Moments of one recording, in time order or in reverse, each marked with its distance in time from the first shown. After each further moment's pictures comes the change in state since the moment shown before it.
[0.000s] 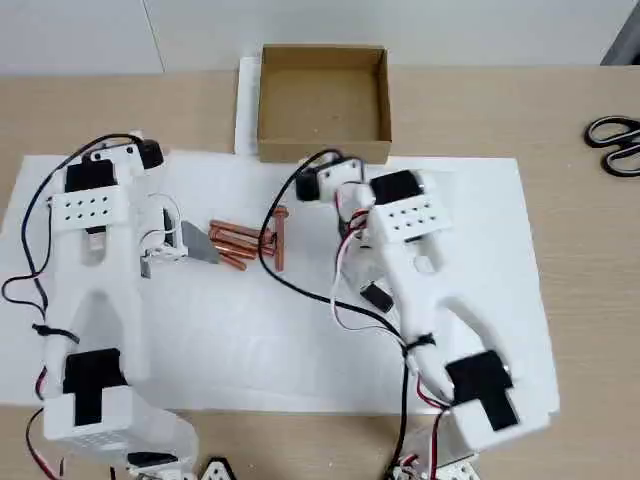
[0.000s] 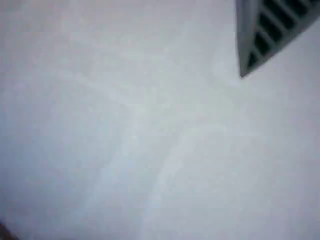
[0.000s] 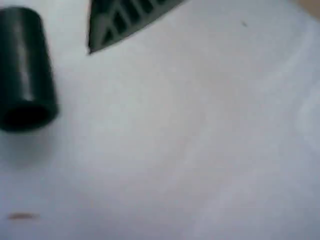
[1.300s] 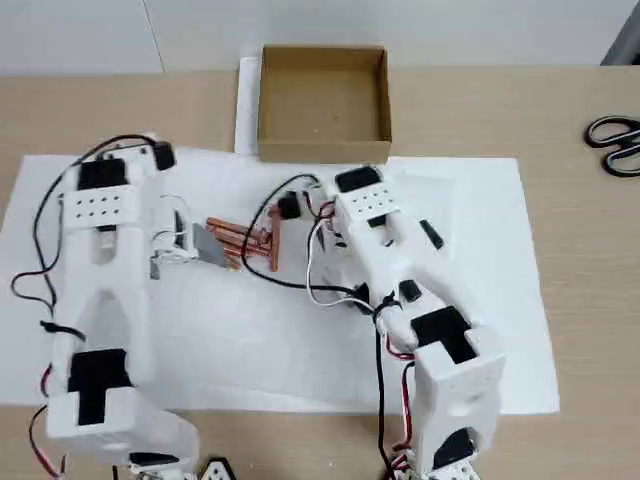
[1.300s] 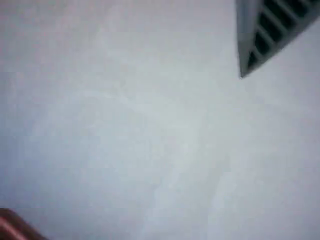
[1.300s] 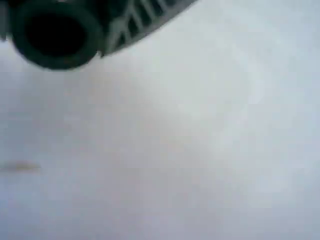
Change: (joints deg) left arm 4.7 0.2 -1.1 1.1 0.1; right arm -1.0 17.1 -15.3 8.1 0.1
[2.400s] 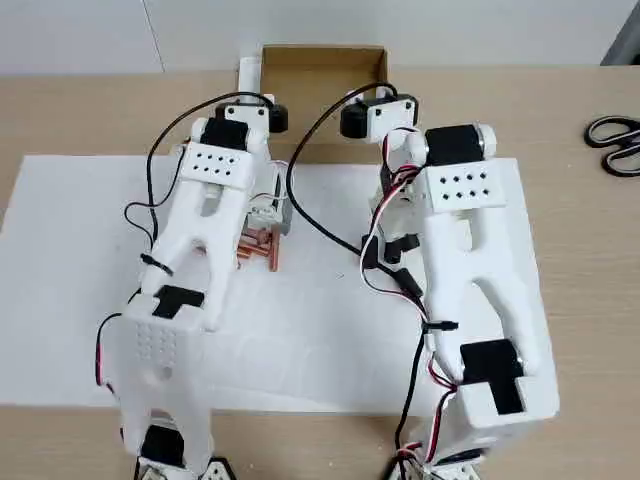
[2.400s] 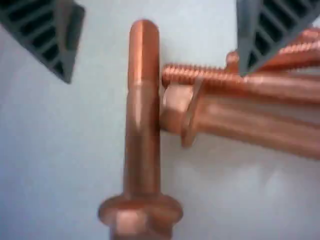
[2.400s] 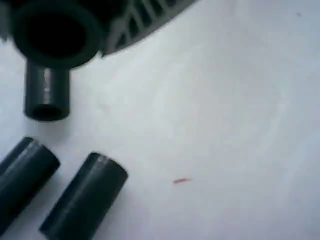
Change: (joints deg) left arm 17.7 33.8 -41.0 1.9 5.3; right arm 11.3 -15.6 -8.2 2.9 0.0
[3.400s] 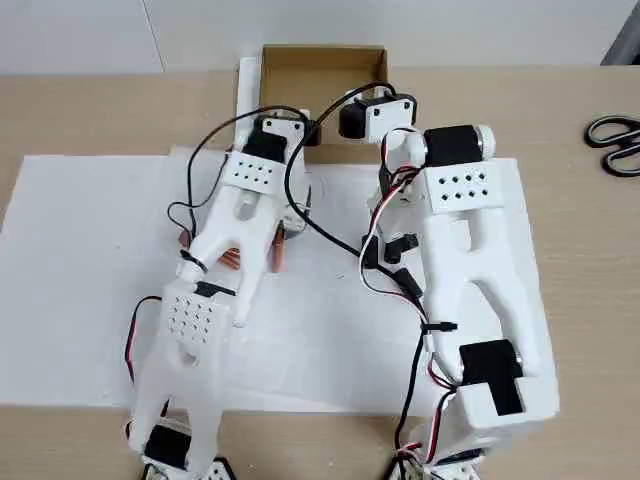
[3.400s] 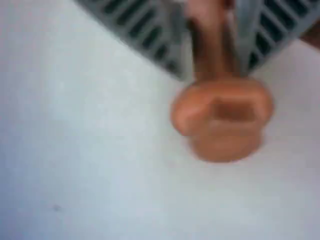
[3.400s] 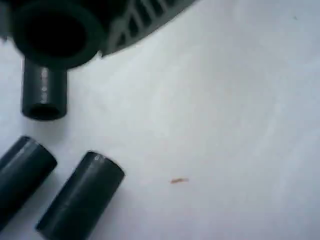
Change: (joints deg) left arm 5.5 15.1 -13.1 0.0 0.6; right arm -0.2 0.0 0.0 0.0 0.0
